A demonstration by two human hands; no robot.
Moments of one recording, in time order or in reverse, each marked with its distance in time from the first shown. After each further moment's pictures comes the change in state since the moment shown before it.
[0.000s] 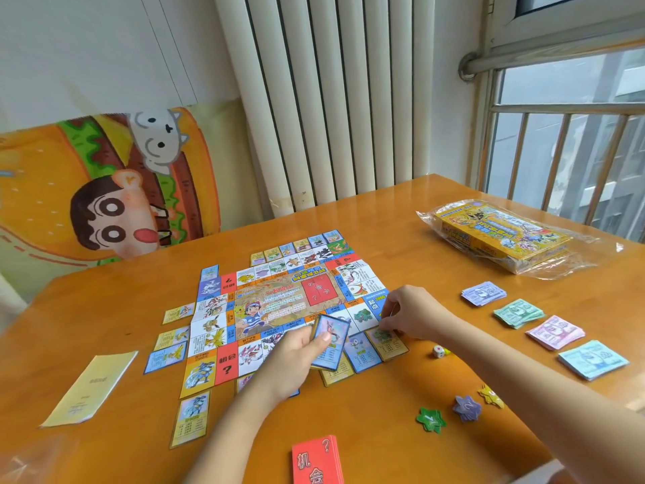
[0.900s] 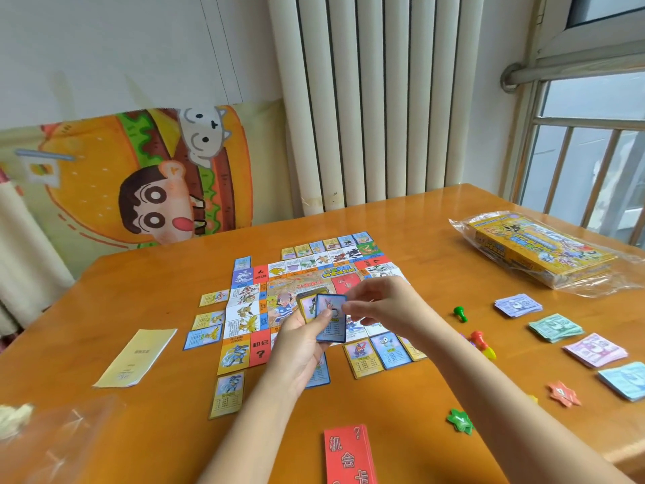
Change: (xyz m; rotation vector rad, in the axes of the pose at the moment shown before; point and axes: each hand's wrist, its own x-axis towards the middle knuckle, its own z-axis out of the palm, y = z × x) left_hand -0.008 0.013 -0.008 -0.818 0.376 -0.053; right_hand -0.026 -0.085 0.018 0.664 0.003 -0.244
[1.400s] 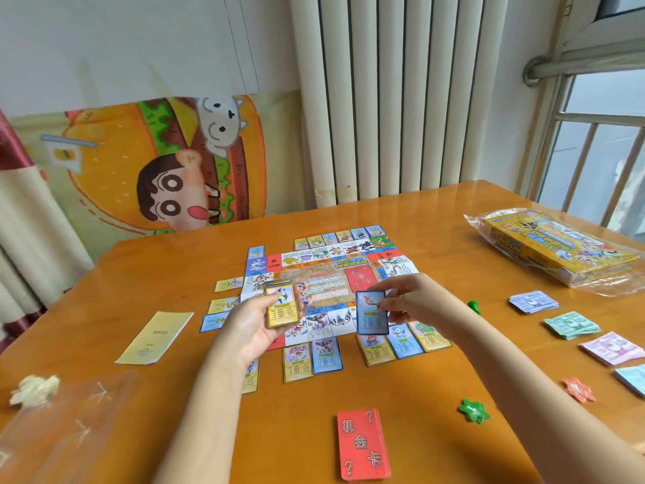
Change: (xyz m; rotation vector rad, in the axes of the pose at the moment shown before) left_hand 0.004 0.047 -0.067 -0.107 0.028 -0.150; right_hand 0.002 0.010 -0.016 -0.077 -0.042 0.134
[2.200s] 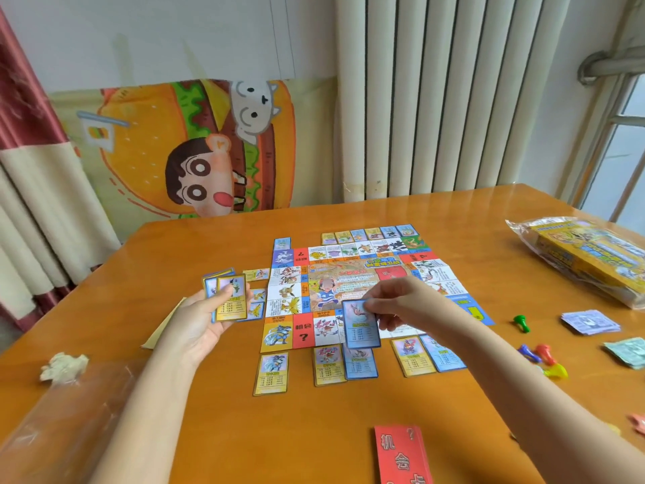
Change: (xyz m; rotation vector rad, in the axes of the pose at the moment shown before) left_hand -0.007 0.037 -0.096 -0.025 0.230 0.255; right_hand 0.027 -0.022 0.052 0.008 -0.181 -0.034
